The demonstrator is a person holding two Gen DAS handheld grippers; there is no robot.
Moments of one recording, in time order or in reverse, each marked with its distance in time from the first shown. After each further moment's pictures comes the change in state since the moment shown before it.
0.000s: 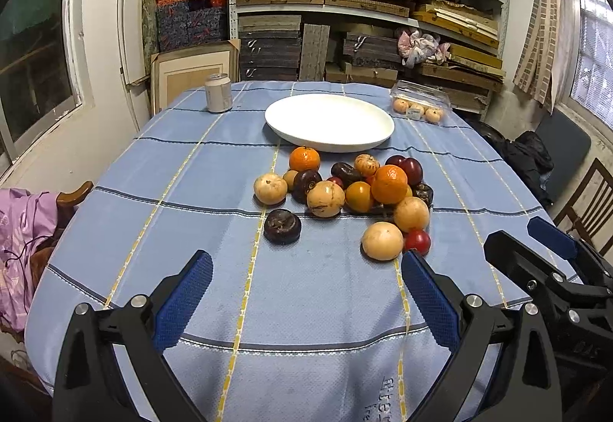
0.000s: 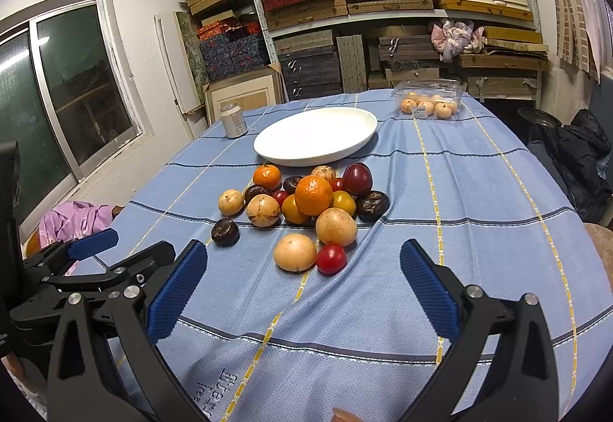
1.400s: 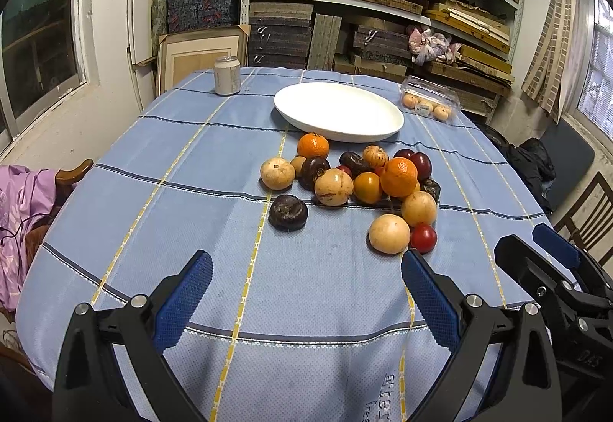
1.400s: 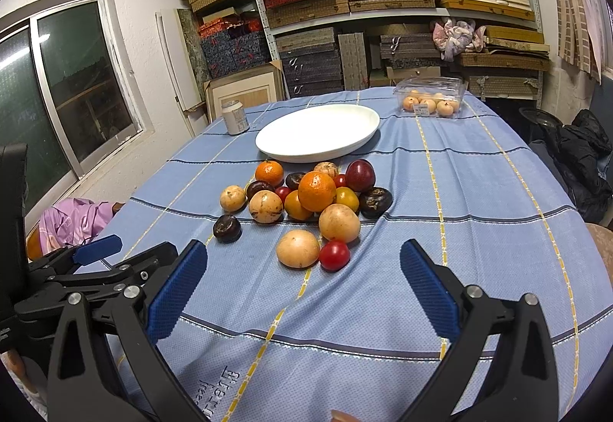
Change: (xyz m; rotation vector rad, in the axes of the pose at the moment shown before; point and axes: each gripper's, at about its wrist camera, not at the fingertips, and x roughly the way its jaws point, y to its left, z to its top) left arm 0.006 0.011 -0.004 -0.056 0.038 0.001; right arm 0.002 0.002 -0.002 0.002 0.005 -0.002
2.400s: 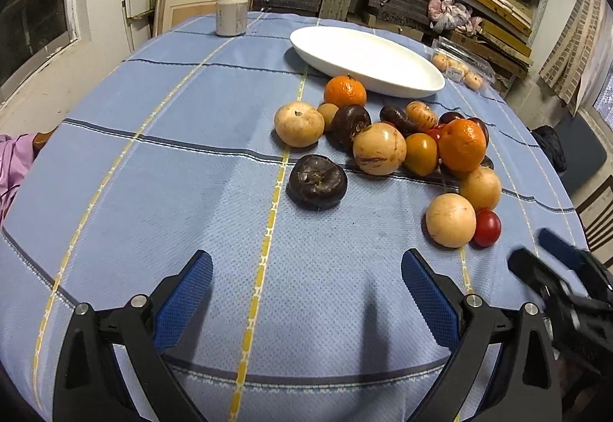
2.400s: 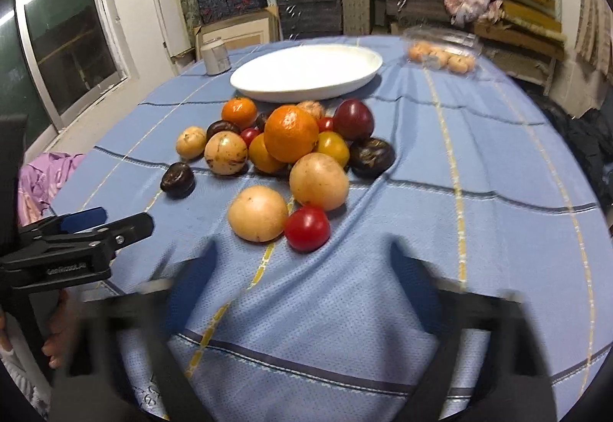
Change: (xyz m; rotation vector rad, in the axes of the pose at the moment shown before) left arm 0.090 0.037 -0.002 -0.057 0.173 -0.024; right arm 0.094 -0.021 -0.019 -0.054 0.225 -0.024
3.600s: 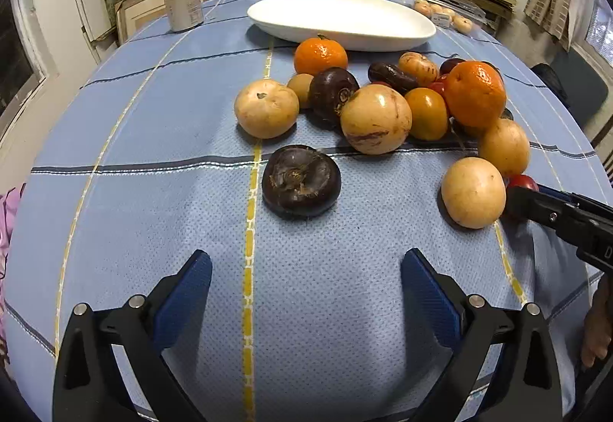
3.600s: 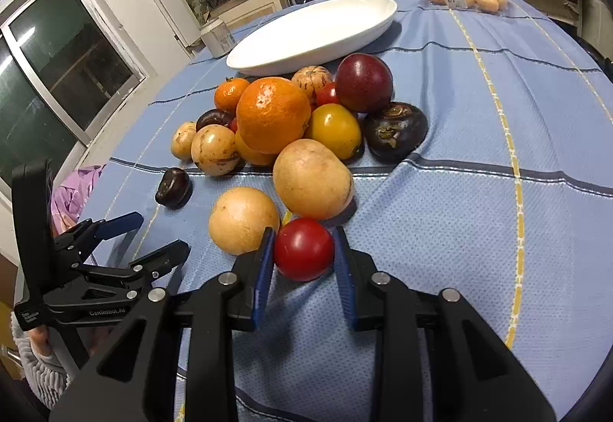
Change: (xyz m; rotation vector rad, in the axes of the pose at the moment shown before) left arm 0.046 -0.015 0.014 0.197 0.096 0.033; right arm 0.053 -0.031 0.019 0.116 0.117 0.185
